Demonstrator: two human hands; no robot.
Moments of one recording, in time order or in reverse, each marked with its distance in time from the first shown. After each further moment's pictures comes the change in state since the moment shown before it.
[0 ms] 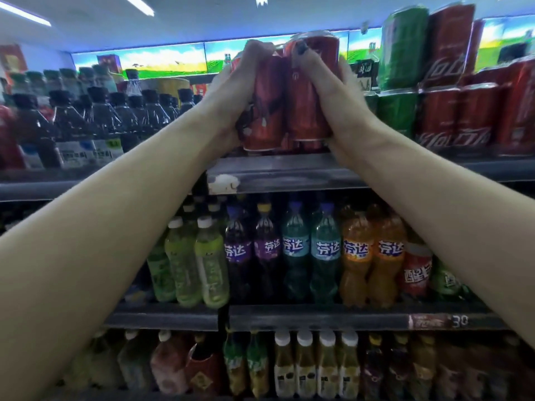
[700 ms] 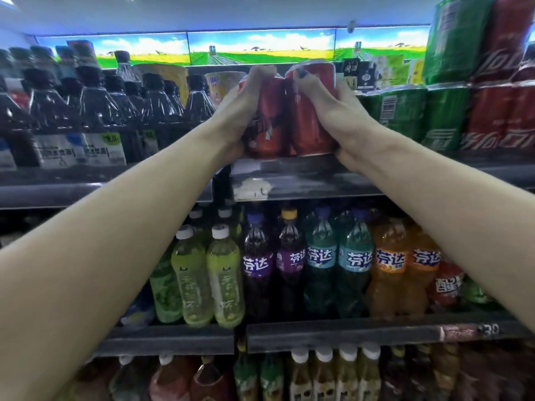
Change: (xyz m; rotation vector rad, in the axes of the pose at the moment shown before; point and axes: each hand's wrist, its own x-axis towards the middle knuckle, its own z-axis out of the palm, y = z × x) left_hand 0.055 -0.066 -0.065 -0.009 -0.130 -0.029; right_hand 0.045 0.060 0.038 -0.189 0.023 0.114
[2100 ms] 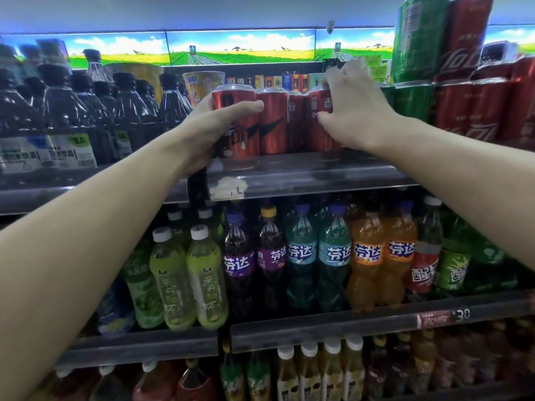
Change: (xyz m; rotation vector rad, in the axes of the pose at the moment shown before) left_hand -0.004 -0.015 -0.014 0.052 -0.038 0.008; right_hand -0.007 -0.024 -0.056 -1.420 0.115 -0.245
